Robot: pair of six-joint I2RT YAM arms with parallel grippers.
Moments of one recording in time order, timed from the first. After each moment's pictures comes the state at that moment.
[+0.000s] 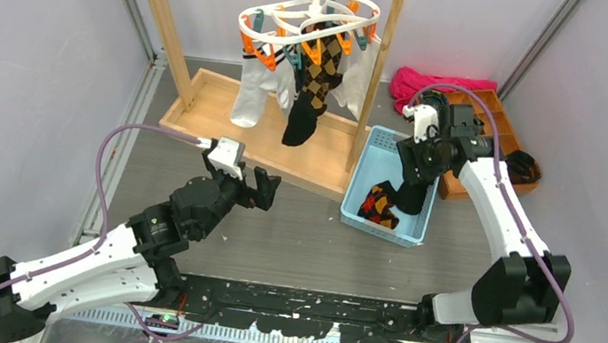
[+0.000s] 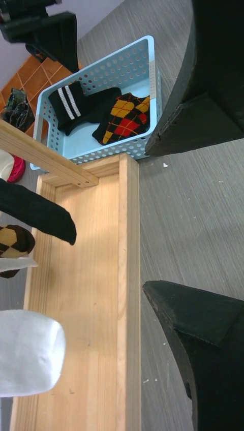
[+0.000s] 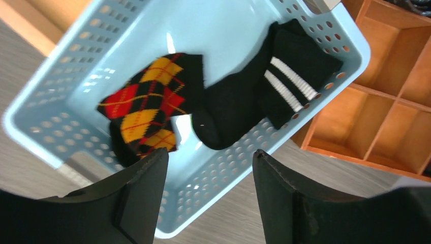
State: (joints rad) left arm -0.97 0.71 0.67 -0.11 -0.54 -0.31; right arm 0.15 1.37 1.26 -0.85 -0.17 -0.31
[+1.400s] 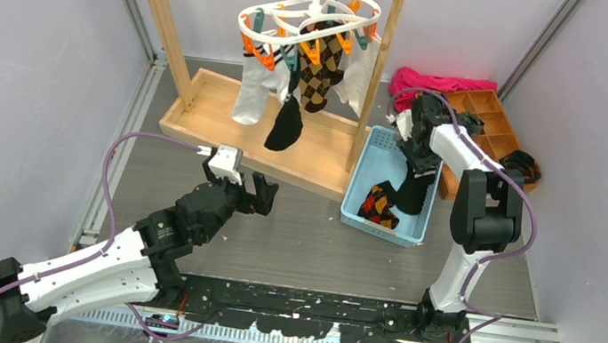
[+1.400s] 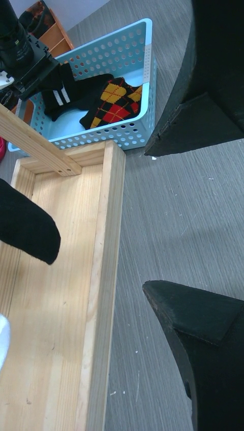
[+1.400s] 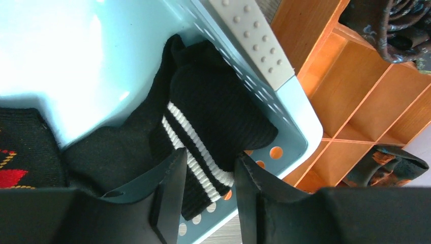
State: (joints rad) left arm -0.94 0.68 0.54 -0.09 -0.54 -0.43; right arm 0.15 1.90 1.44 -0.74 0.25 -0.55
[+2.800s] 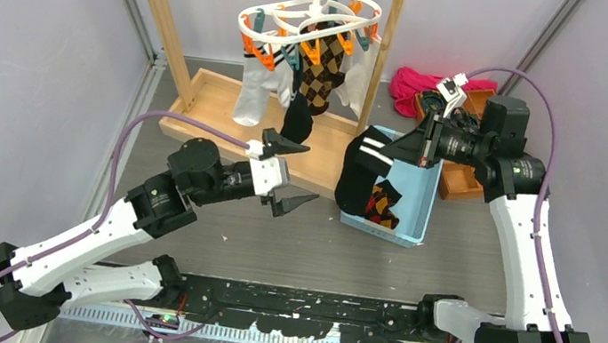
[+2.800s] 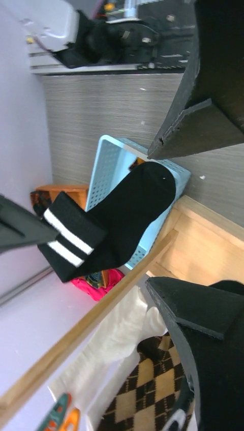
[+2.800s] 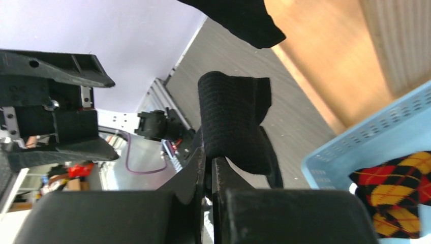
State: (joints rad) left arm -0.94 0.88 1.00 -0.09 0.27 0.33; right arm 0.10 1.17 1.41 -0.77 -0.96 0.27
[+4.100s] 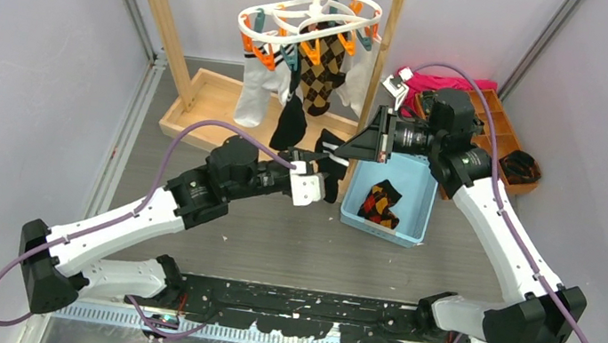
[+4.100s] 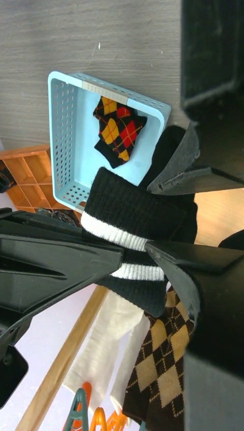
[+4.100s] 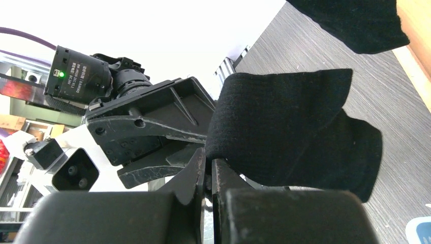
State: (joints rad) left arm -0.94 1.06 0.99 -0.01 0.24 0.71; right arm 0.37 1.26 1.27 -0.30 -1.05 0.69
